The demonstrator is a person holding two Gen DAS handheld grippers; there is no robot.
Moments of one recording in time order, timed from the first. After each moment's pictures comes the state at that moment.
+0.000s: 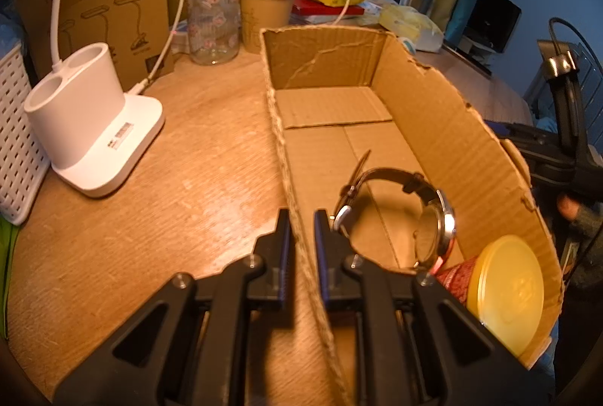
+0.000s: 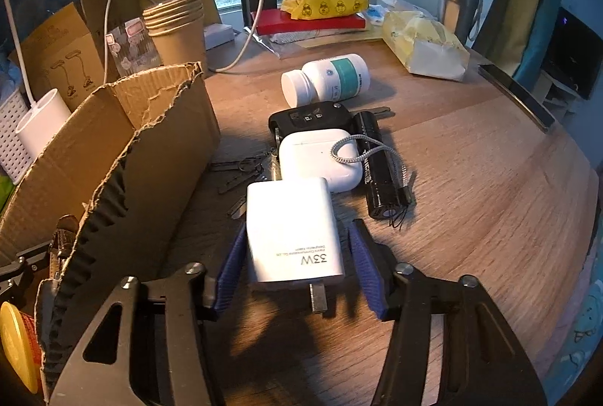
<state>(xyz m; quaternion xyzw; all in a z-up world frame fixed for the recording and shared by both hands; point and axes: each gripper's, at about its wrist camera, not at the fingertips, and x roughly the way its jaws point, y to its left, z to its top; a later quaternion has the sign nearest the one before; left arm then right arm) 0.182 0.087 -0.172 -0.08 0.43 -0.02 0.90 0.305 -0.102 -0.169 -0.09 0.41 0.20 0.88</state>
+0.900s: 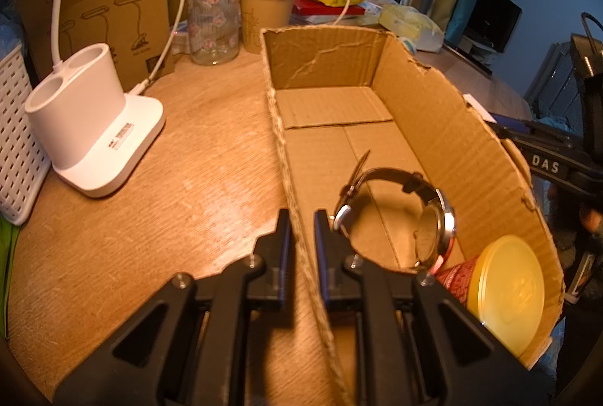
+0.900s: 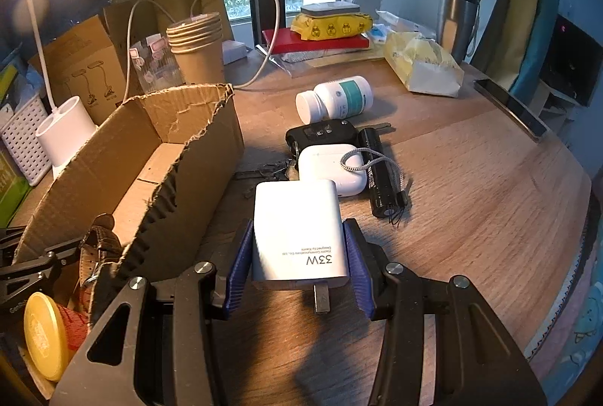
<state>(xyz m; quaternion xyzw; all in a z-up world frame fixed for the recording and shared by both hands) 0.182 0.087 -0.172 -0.08 0.43 -0.02 0.90 0.279 -0.103 -0.147 -0.09 0.39 0.21 0.89</state>
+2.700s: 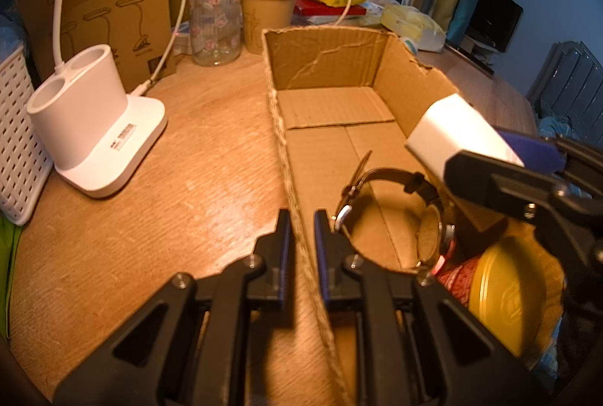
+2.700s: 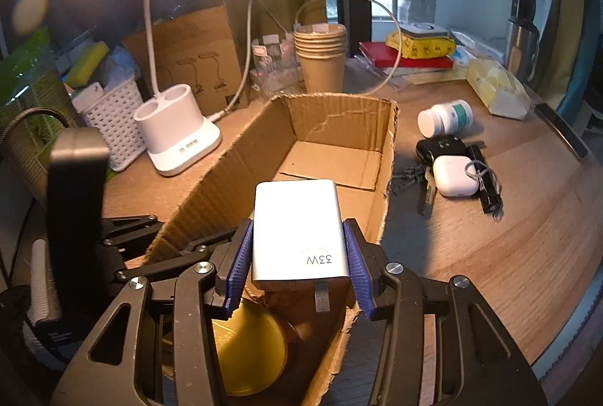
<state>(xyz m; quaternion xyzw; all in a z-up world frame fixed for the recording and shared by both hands) 0.182 0.086 -0.172 -0.08 0.43 -0.02 0.90 0.207 -0.028 -0.118 -0.08 0.39 0.30 0.87</state>
